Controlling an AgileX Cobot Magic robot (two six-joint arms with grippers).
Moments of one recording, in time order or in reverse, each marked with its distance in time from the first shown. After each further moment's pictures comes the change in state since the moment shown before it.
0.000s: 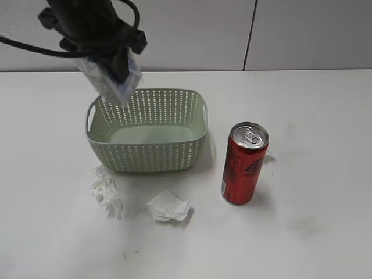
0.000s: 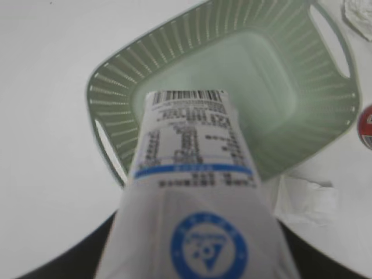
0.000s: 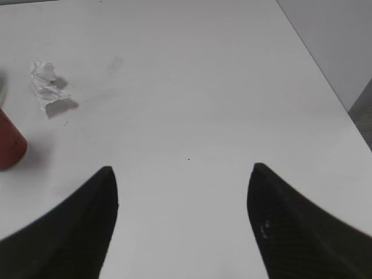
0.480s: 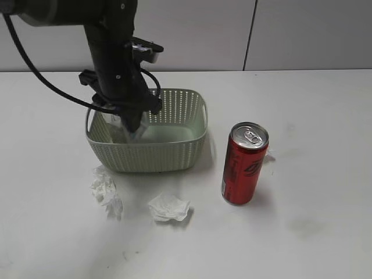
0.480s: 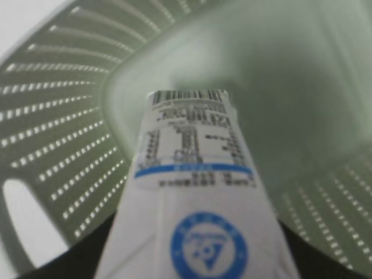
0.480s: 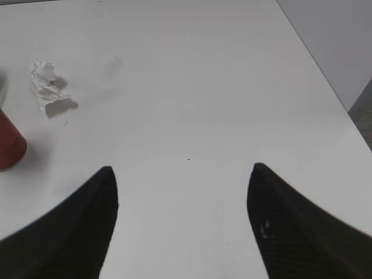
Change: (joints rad) left arm 0.004 0.300 -0.020 0.051 -0.074 0.000; right arm 0.000 0.000 0.000 0.000 0.000 0.000
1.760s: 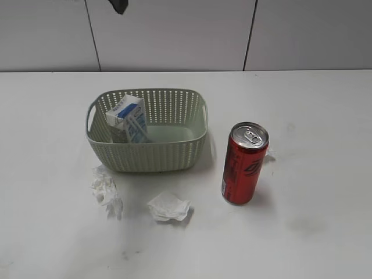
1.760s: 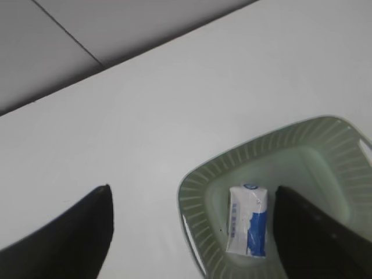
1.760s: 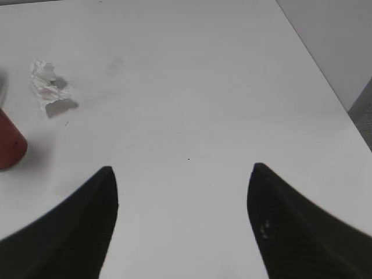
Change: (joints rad) left arm 0.019 -0.242 -0.262 0.128 0.069 -0.026; right arm 0.000 0.000 0.000 0.000 0.000 0.000
